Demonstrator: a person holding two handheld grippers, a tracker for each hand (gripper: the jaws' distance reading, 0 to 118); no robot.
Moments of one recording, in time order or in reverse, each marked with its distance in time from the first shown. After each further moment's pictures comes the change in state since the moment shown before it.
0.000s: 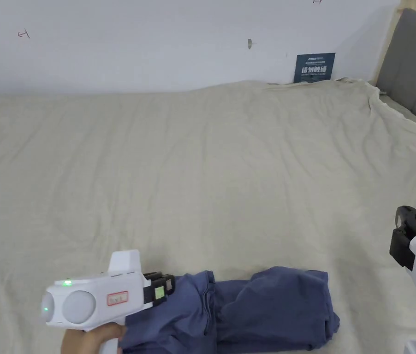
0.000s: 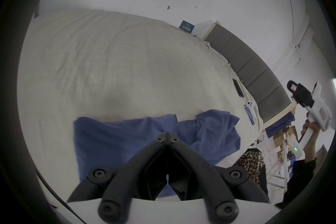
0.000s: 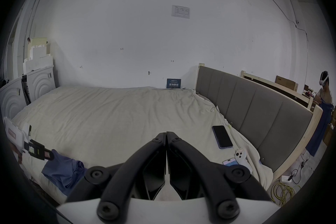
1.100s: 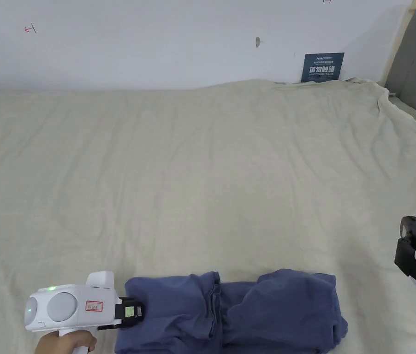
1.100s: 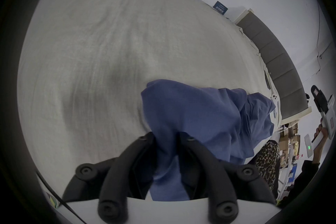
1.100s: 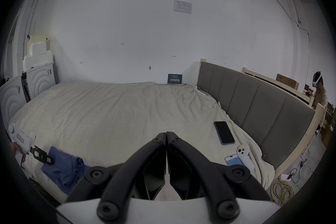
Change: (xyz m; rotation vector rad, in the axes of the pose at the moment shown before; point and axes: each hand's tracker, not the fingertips) left arm -0.084 -0.020 -0.033 -0.206 0.160 0.095; right arm -0.006 -0.006 -0.006 -0.039 0.003 0.006
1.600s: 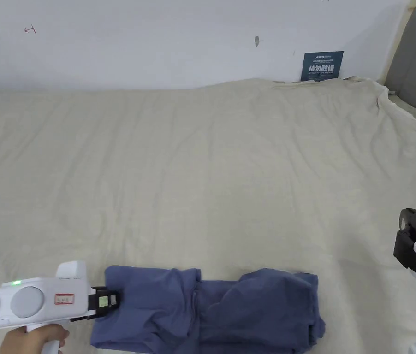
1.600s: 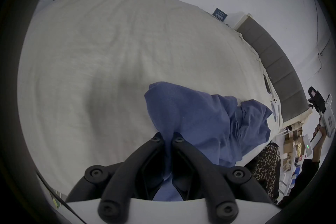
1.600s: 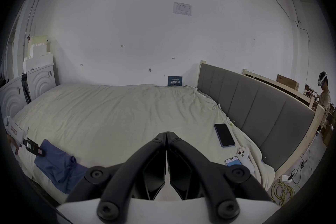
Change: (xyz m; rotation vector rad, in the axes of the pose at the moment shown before) left arm -0.024 0.010 0.060 0.088 0.061 0.021; right arm 0.002 0.005 -0.001 0.016 0.005 -0.003
